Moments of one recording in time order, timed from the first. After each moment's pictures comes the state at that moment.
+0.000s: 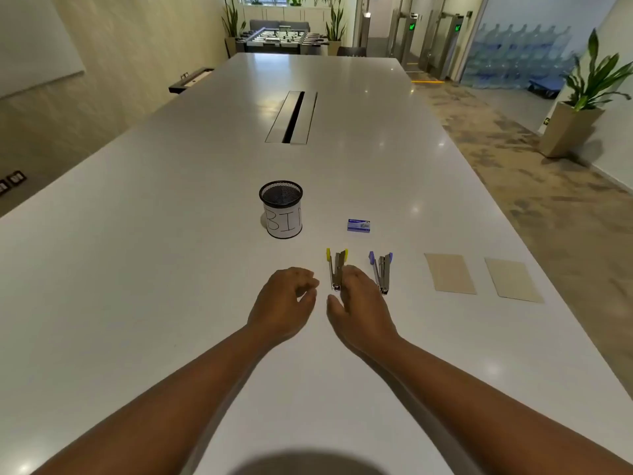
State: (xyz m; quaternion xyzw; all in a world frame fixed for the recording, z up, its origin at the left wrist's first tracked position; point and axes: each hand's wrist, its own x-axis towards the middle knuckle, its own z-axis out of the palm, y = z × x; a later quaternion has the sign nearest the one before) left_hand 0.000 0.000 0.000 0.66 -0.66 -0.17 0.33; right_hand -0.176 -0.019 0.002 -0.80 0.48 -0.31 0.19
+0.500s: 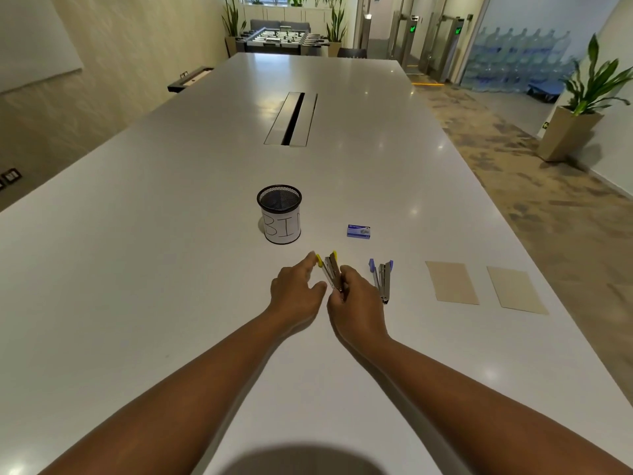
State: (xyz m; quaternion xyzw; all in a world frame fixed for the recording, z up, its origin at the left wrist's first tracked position) left_hand -0.021 -0.039 0.015 0.71 -0.59 -0.25 0.28; right_hand -0.158 -0.042 -0.002 -0.70 0.57 -0.35 0.25
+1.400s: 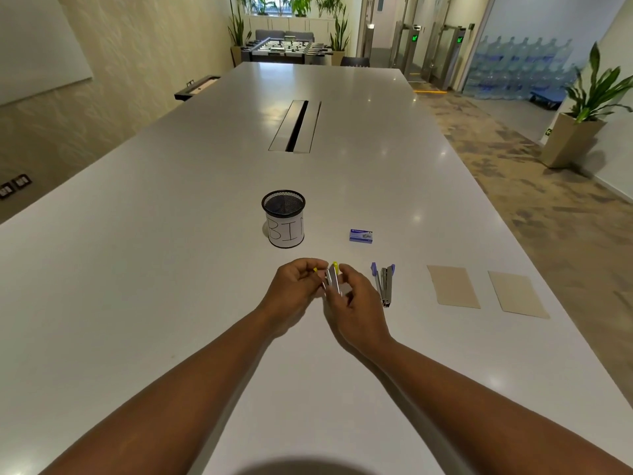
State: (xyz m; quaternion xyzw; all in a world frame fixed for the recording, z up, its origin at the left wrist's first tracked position) left_hand -0.005 -0.041 0.009 0.47 -0.41 -0.56 0.55; right_hand -0.162 -0.038 0.001 -0.70 0.49 -0.41 0.31
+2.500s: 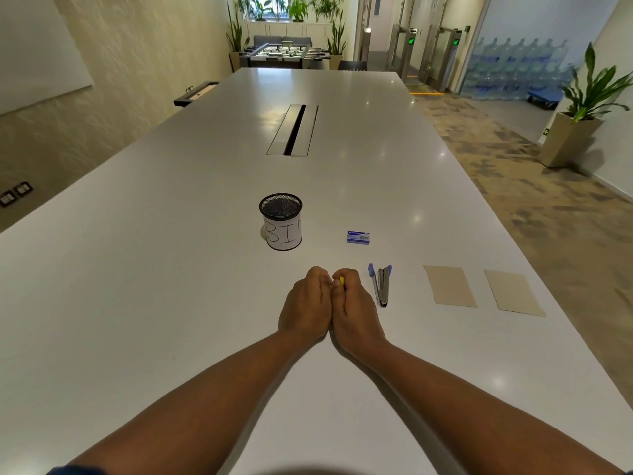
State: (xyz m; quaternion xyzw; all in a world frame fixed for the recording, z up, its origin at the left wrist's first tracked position) left_hand -0.047 -0.022 0.013 0.68 -0.60 -0.19 0.38; right_hand -0.160 -0.031 -0.001 -0.72 0.48 -0.43 0.28
